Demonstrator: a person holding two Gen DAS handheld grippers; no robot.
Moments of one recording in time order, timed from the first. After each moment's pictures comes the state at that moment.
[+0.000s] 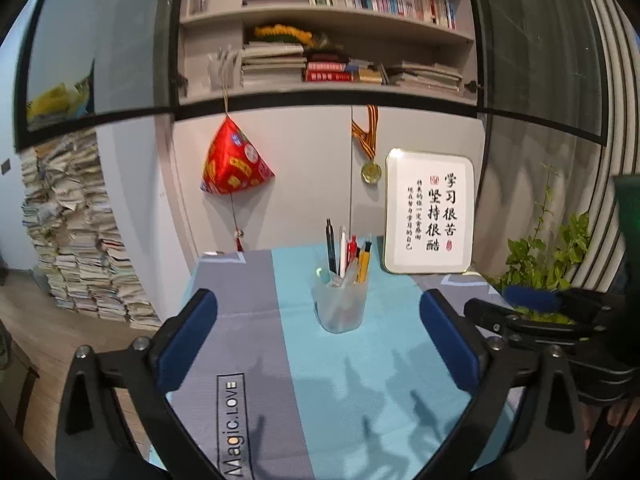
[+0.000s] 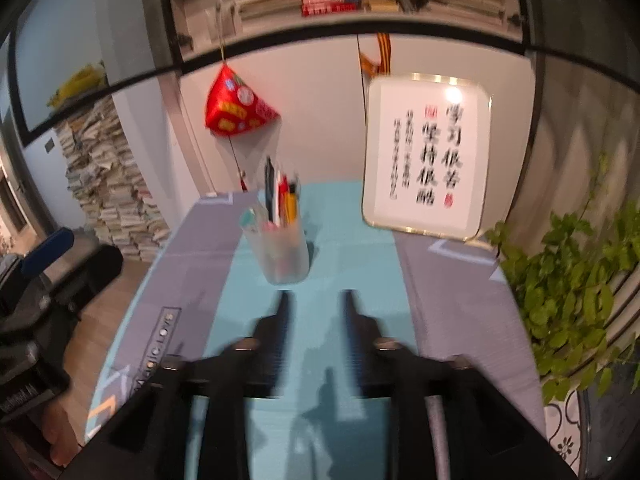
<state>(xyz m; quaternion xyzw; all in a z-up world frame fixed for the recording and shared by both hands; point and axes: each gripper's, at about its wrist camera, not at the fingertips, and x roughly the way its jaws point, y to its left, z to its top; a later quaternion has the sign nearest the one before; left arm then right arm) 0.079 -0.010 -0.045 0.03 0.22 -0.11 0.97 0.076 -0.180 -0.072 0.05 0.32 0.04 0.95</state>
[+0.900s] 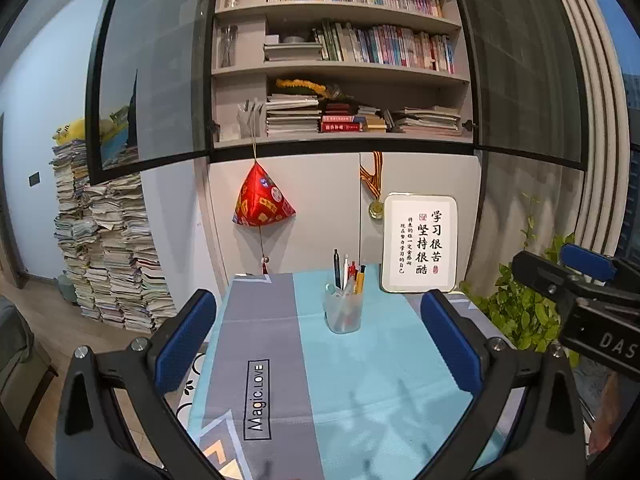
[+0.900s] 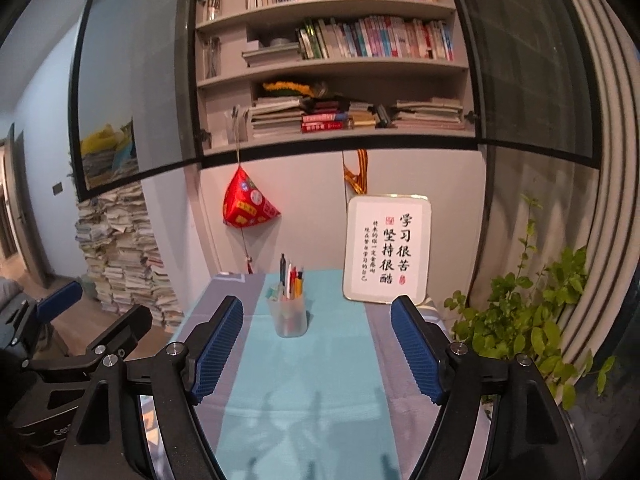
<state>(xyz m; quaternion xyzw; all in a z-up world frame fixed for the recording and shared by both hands) -0.030 0.000 0.005 0.03 0.16 -0.08 0.98 -0.069 -0.173 0.015 0.04 0.17 0.01 0.98</state>
